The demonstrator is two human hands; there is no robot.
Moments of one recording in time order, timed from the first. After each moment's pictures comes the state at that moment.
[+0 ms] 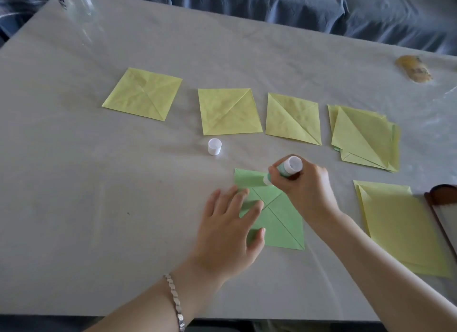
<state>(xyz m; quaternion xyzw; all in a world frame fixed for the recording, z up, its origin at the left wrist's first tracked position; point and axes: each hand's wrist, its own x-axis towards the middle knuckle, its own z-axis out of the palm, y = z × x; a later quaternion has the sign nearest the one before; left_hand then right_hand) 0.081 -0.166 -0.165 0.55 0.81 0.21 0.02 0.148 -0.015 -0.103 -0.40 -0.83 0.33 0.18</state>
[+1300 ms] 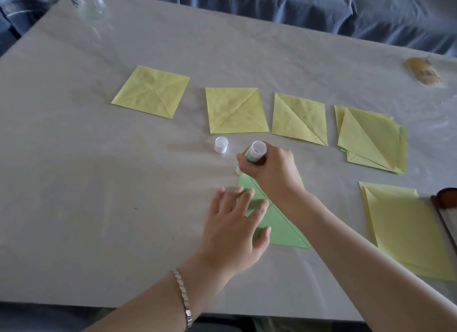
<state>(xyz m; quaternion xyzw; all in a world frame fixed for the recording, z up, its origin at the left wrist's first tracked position) 0.081 -0.165 -0.165 0.55 0.81 0.22 0.01 0.094 -0.034 -0.106 -0.34 -0.86 0.34 0.18</state>
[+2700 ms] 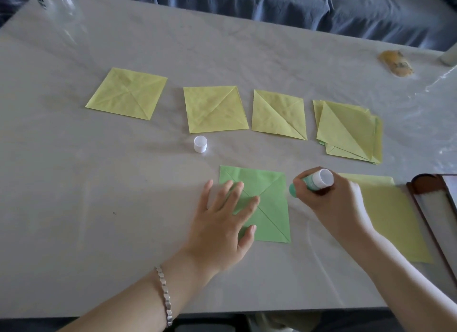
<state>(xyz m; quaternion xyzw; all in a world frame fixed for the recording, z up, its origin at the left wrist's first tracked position) 0.081 -0.160 -0.165 0.61 0.77 0.16 0.00 0.206 -0.014 -0.082 -0.45 -0.81 0.33 0.20</state>
